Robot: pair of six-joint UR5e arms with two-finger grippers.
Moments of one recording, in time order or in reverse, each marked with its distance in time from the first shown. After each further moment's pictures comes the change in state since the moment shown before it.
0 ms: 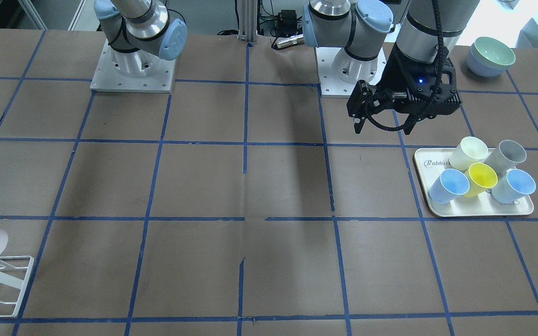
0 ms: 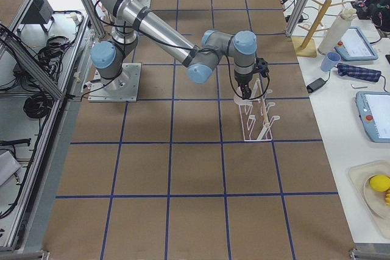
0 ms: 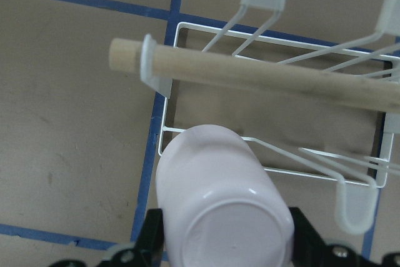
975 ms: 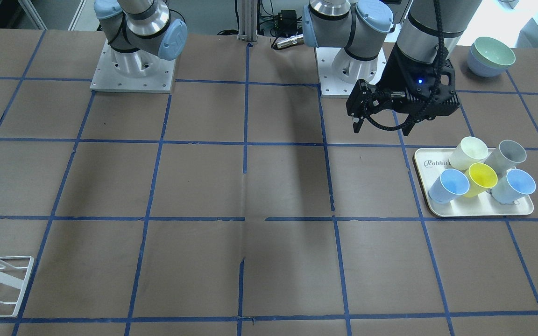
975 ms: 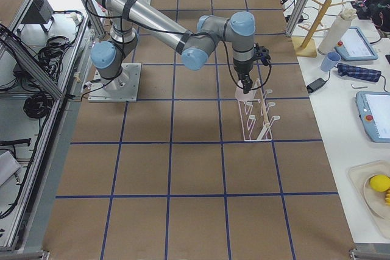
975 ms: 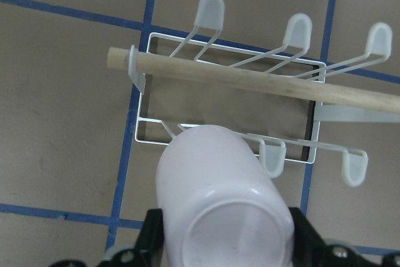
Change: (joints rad) left arm 0.023 0.000 -0.003 -0.002 -0.079 0.044; right arm 0.000 -0.101 -0.031 0.062 -0.063 -0.003
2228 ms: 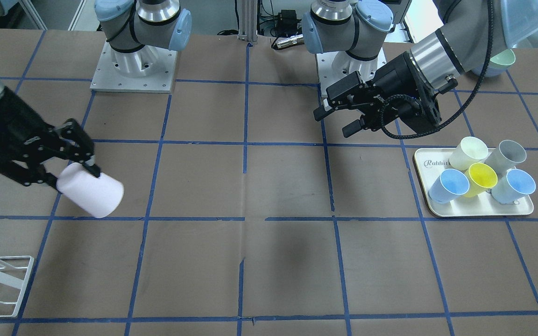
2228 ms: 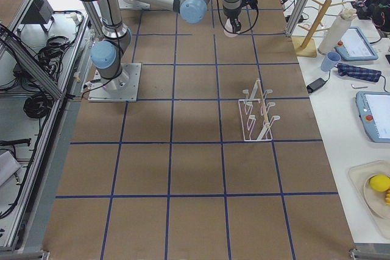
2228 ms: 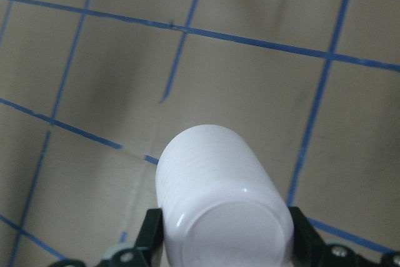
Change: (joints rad) left arm 0.153 0.024 -0.166 -0.066 -0.742 0.033; right arm 0.321 -0.167 0.007 0.303 0.513 0.265
